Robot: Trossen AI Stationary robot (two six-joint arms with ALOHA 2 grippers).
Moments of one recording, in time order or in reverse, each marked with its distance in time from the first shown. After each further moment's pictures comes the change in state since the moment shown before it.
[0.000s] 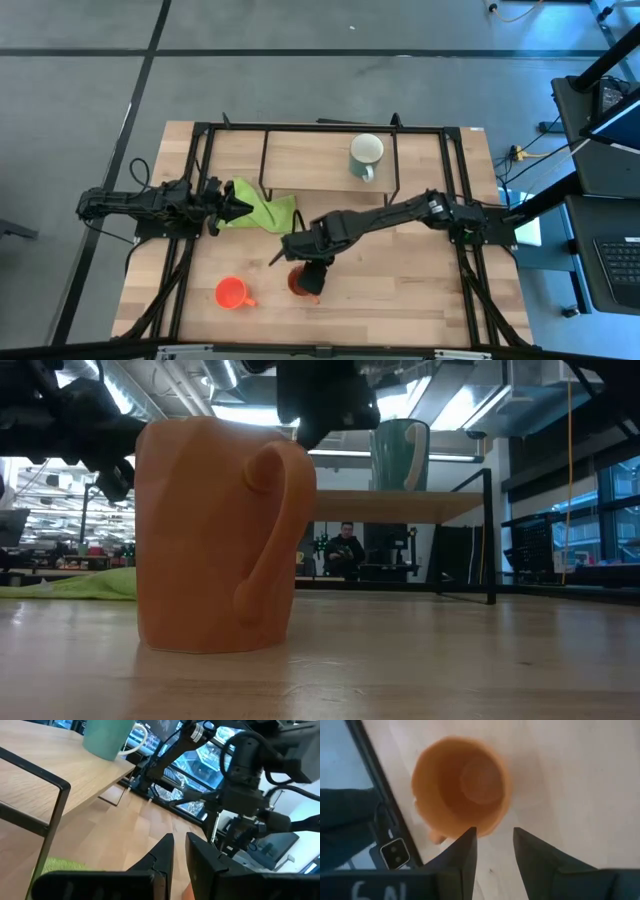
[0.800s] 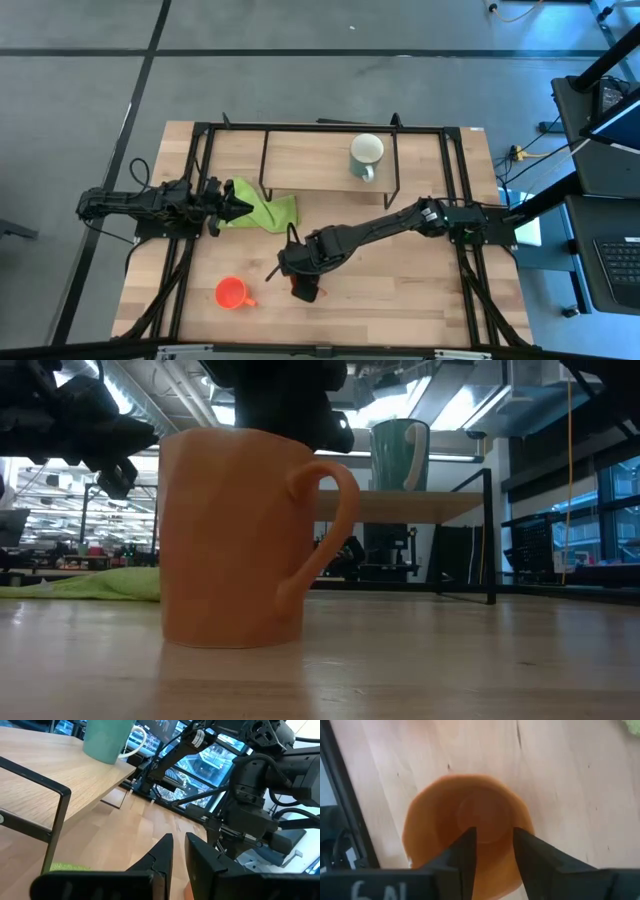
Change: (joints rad) left arm 0.000 0.000 0.000 -0.003 -0.007 0.054; right arm 0.038 0.067 -0.011 0.118 0.162 -0.047
